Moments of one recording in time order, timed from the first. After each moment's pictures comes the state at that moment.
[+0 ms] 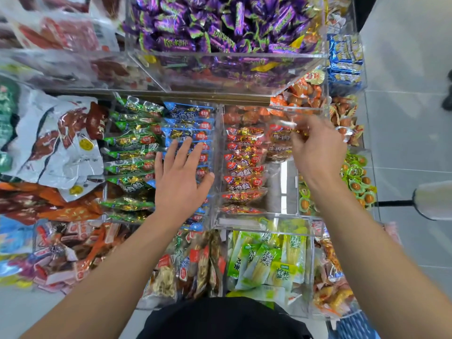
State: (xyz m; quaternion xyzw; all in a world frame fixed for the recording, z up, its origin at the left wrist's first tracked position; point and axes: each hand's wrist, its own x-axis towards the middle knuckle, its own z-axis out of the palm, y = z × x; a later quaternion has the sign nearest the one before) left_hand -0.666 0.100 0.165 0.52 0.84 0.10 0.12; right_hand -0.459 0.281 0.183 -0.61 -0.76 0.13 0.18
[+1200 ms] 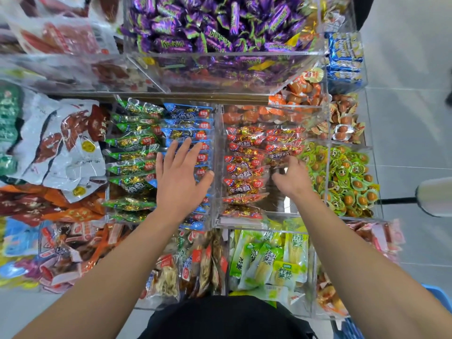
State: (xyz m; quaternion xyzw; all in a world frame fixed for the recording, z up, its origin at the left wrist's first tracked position) left_hand -0.667 0.104 0.166 0.50 0.84 0.13 0.15; right_hand -0.448 0.255 0.092 -0.64 -0.66 0.39 -0.02
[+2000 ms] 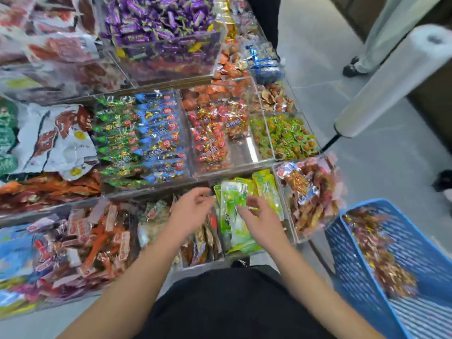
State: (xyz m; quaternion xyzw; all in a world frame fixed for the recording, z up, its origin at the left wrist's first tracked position) left_hand -0.559 -0.050 0.196 0.40 0.75 0.25 0.47; right_hand -0.374 -0.038 0.174 -0.64 -0.54 0.51 0.19
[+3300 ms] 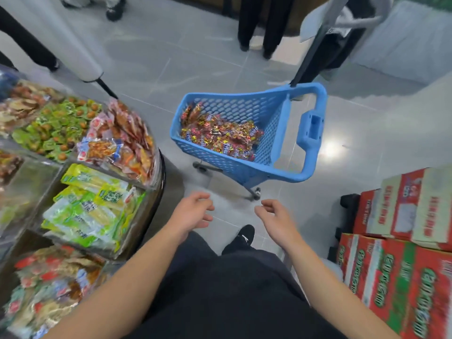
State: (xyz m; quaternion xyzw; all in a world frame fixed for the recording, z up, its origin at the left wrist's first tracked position) left_hand -0.202 -0.212 0.132 0.53 0.56 -0.08 0.63; right_hand -0.064 -0.388 0.127 -0.82 -0.05 0.44 0.36
